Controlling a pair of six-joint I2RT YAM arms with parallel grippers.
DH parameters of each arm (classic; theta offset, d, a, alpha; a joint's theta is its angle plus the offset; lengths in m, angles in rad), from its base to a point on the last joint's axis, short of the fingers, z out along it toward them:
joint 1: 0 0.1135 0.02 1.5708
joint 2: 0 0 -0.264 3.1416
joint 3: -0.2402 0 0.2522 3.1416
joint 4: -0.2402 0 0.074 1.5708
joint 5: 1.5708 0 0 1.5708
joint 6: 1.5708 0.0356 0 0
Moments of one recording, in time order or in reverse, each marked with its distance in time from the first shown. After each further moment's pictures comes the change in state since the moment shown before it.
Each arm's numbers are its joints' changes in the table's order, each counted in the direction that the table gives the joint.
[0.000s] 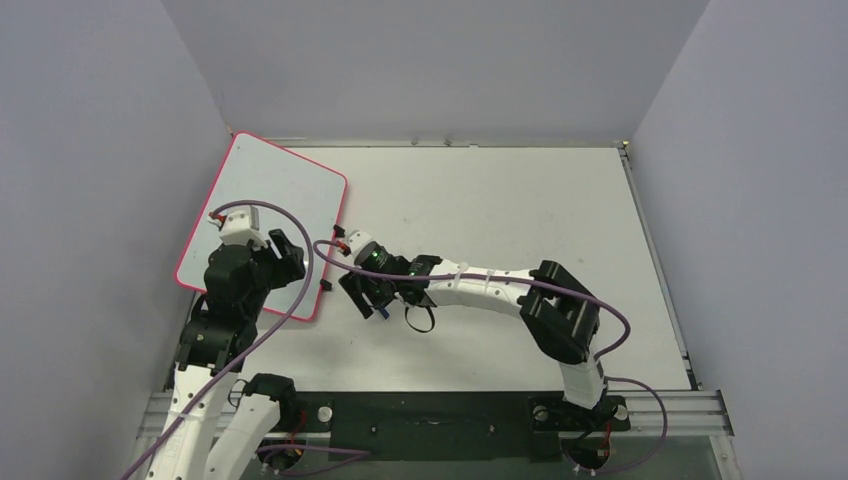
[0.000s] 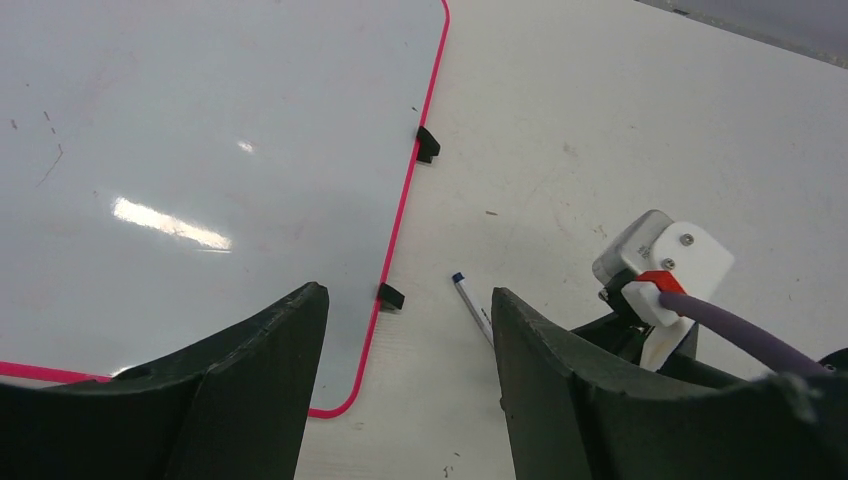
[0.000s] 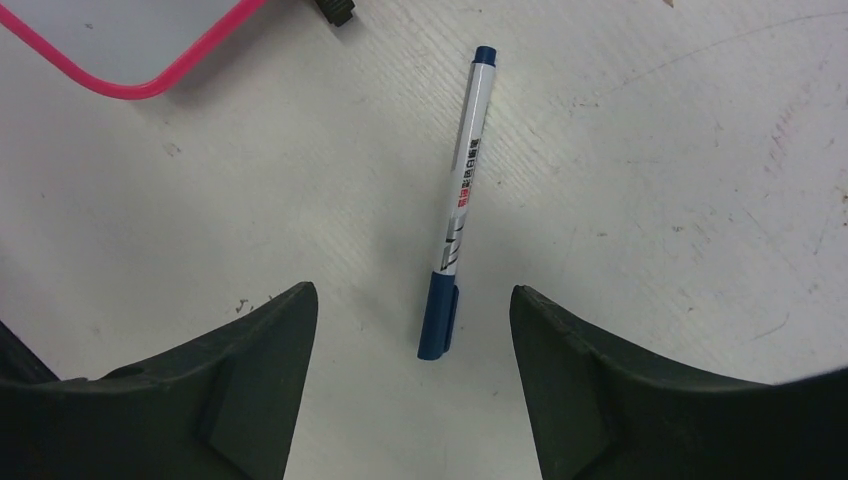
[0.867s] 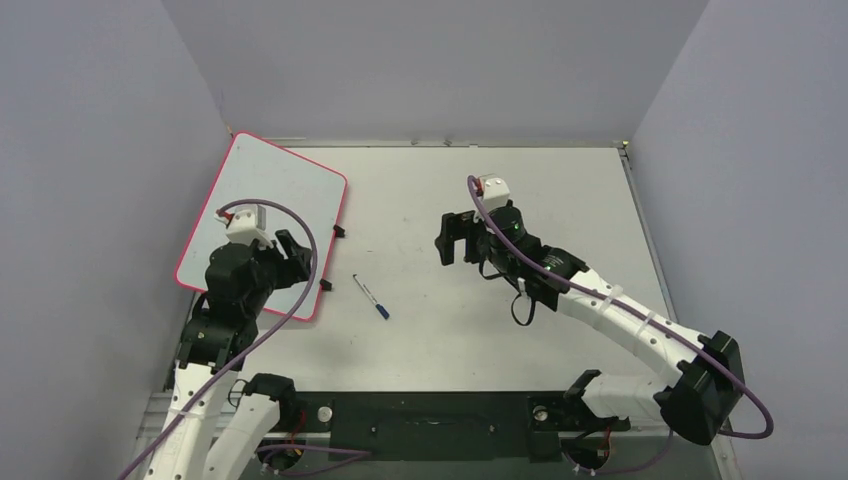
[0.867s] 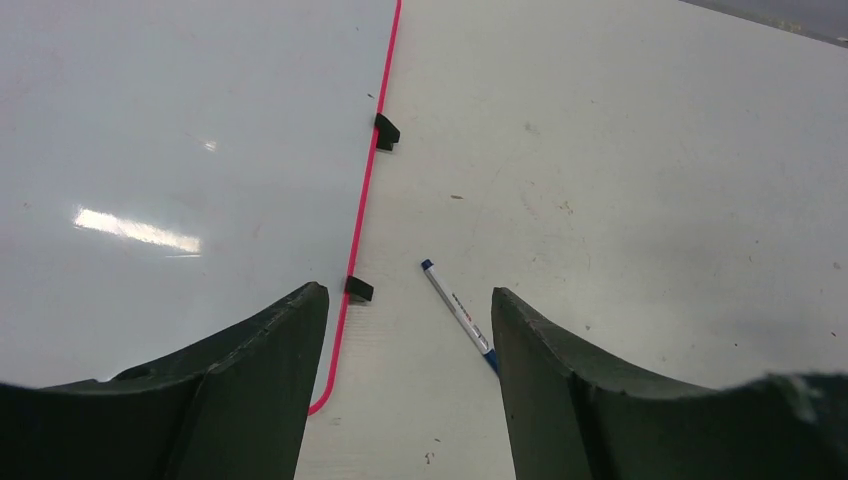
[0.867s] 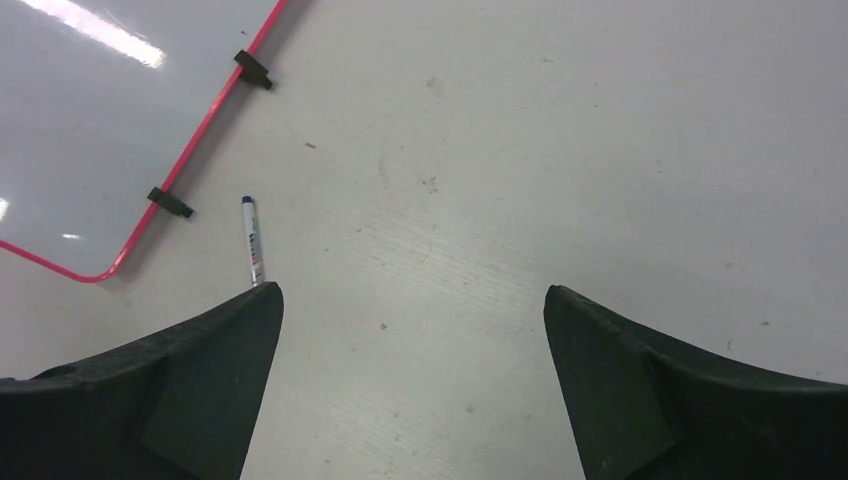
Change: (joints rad) left arm -0.006 -0.010 0.000 0.008 0.089 0.003; right arm -0.347 0.728 0.436 0.078 0.094 0.080
